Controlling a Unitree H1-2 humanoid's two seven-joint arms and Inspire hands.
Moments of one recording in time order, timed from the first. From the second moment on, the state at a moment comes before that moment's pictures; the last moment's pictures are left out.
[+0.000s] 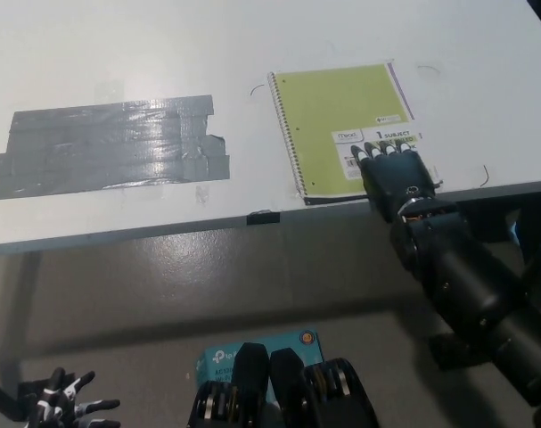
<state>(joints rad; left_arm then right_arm) 0.21 0.34 0.11 -0.14 -0.27 0.38 -0.26 -0.83 -0.20 0.59 0.65 -1.03 0.33 0.29</state>
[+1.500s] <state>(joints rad) 0.21 0.33 0.11 -0.15 -0.27 0.35 -0.26 -0.87 -0.23 0.59 0.67 -1.01 0.38 0.34</state>
